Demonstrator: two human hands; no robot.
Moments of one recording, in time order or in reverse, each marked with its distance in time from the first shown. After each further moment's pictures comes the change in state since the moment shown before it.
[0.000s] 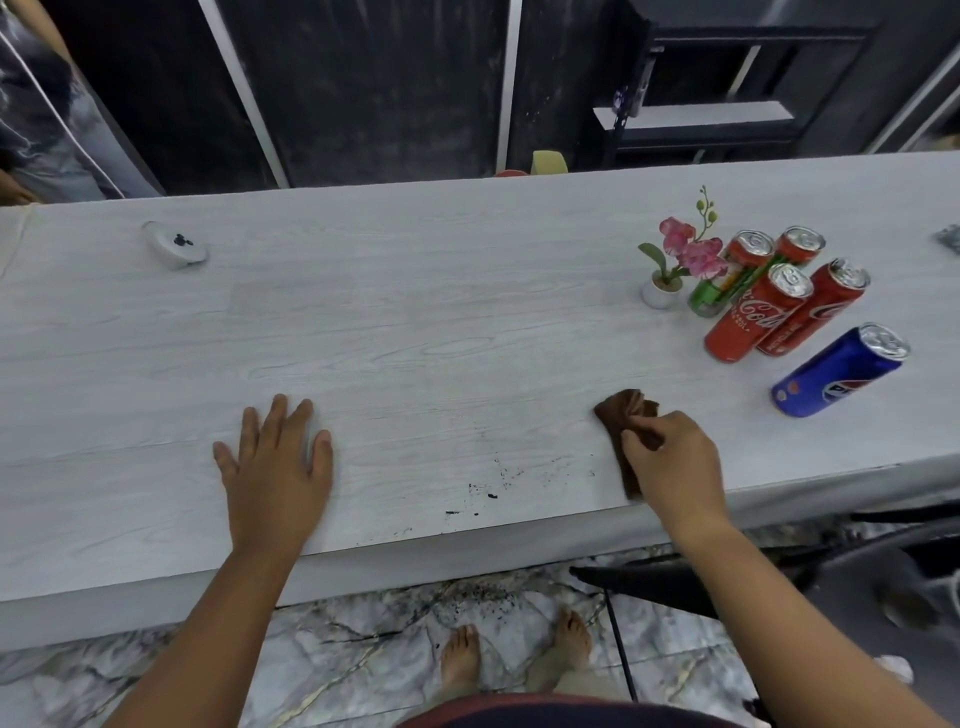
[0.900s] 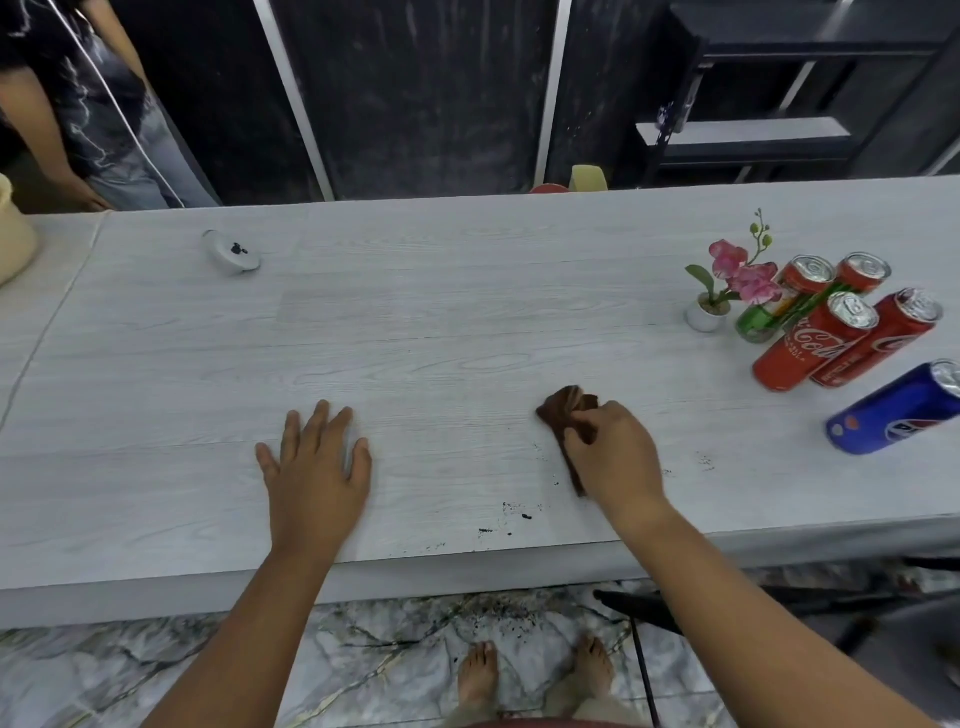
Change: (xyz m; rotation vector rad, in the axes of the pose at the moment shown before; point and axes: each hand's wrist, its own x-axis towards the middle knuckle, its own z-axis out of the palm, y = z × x) left_hand 0.002 0.002 -0.004 -0.017 0.013 0.002; right_hand 0.010 -0.082 0.064 -0.019 -0.128 -0.178
